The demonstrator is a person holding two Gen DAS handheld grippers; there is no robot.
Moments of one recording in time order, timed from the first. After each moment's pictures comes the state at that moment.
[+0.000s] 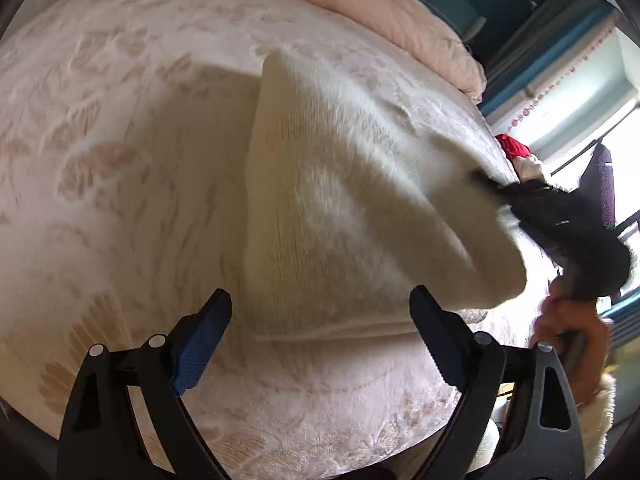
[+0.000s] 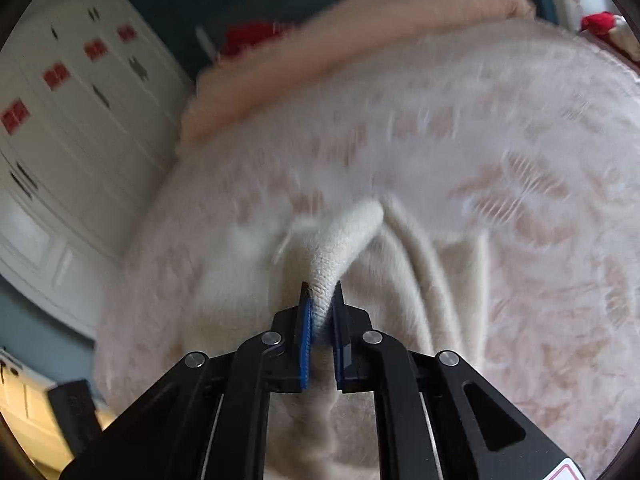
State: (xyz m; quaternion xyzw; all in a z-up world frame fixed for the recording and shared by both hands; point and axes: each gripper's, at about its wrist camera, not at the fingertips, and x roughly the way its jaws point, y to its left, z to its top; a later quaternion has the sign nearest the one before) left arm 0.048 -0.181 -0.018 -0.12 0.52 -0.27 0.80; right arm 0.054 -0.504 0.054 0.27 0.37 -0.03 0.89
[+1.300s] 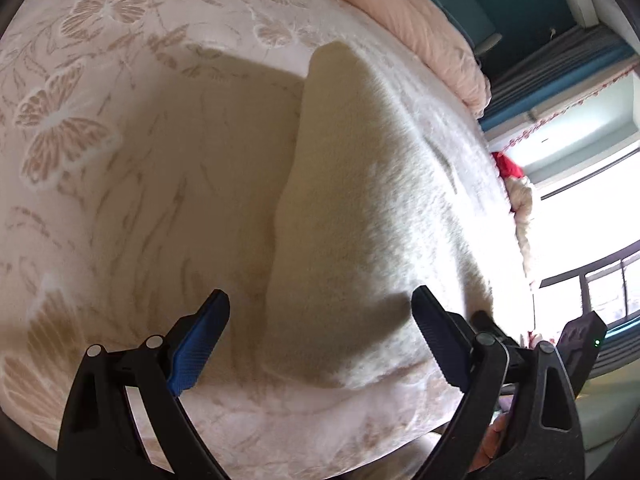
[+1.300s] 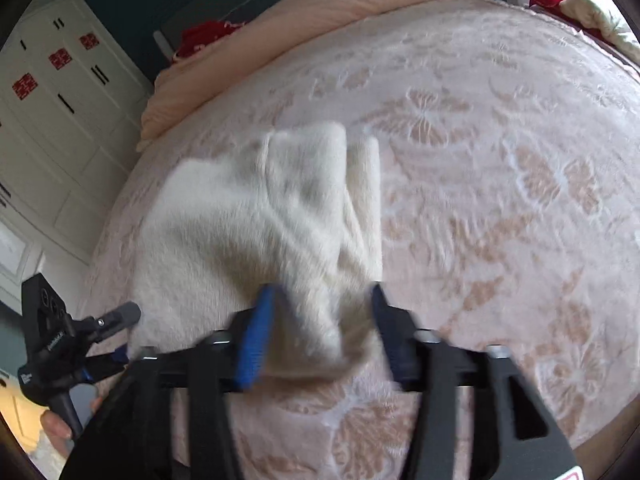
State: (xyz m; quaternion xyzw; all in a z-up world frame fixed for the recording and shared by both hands) left arm 0.075 -0.197 -0.033 -0.20 0.55 -0.27 0.77; right arm -0.022 -0.508 0.006 0.27 0.42 -0.10 0.86
